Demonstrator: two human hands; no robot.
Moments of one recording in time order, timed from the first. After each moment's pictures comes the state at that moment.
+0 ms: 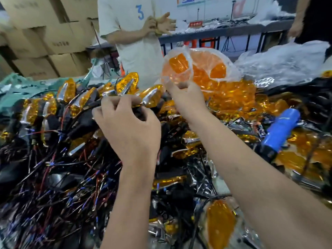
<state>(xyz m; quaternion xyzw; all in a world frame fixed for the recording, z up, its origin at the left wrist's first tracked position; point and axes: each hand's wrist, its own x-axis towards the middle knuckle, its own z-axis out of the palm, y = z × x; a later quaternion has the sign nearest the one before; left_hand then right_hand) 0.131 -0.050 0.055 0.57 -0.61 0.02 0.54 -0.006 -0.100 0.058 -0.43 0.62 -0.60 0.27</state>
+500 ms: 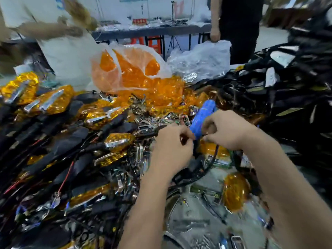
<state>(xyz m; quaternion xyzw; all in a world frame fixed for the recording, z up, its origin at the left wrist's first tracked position) -0.052 -0.001 -0.033 0.30 -0.84 -0.32 0.31 -0.204 0.082 0.022 -0.51 0.85 -0.10 0.10</state>
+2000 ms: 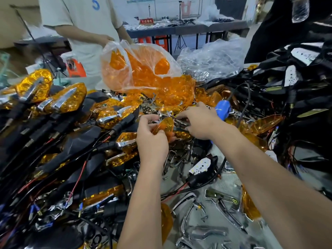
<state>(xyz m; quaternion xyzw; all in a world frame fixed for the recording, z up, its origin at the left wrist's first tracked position) -0.024 -0.040 -0.039 0.40 -0.55 -0.56 0.47 -0.186 -0.021 -0.013 -0.57 0.82 -0.04 0.05</state>
